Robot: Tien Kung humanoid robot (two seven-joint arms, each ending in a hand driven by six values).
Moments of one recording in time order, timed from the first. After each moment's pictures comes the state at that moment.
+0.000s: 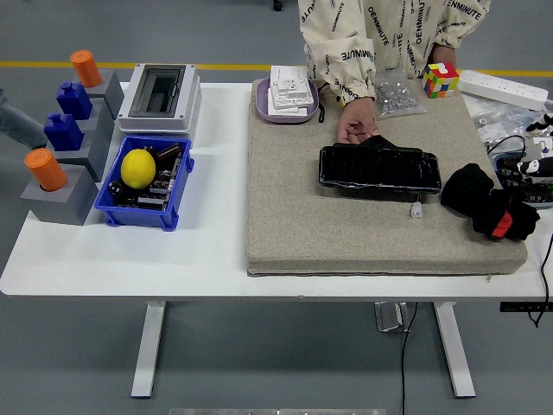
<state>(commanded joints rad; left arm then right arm) 0.00 0.15 -1.49 -0.18 1.26 0.03 0.17 0.60 -0.64 0.95 0.95 -2.01 -0.07 0.04</state>
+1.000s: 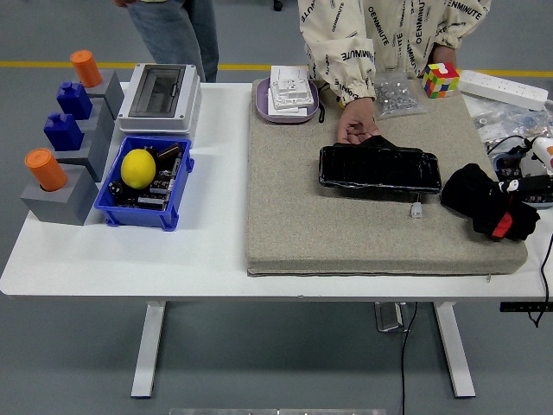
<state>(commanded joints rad) -0.01 0.15 -1.48 -0.18 1.25 0.03 0.17 0.60 -0.53 0.97 0.81 -2.03 -0.07 0.04</state>
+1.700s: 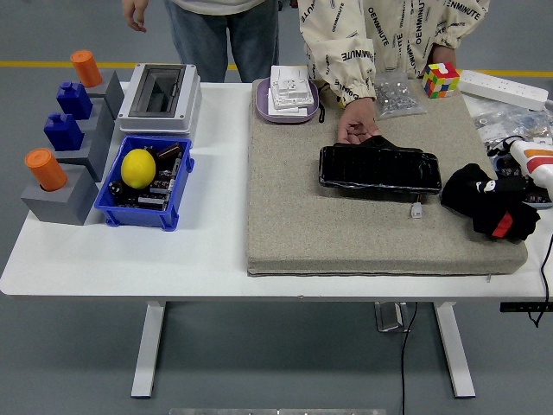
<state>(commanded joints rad) 0.00 0.15 -1.48 -0.18 1.25 0.03 0.17 0.61 -0.42 1.02 0.76 -2.08 -0.08 0.04</state>
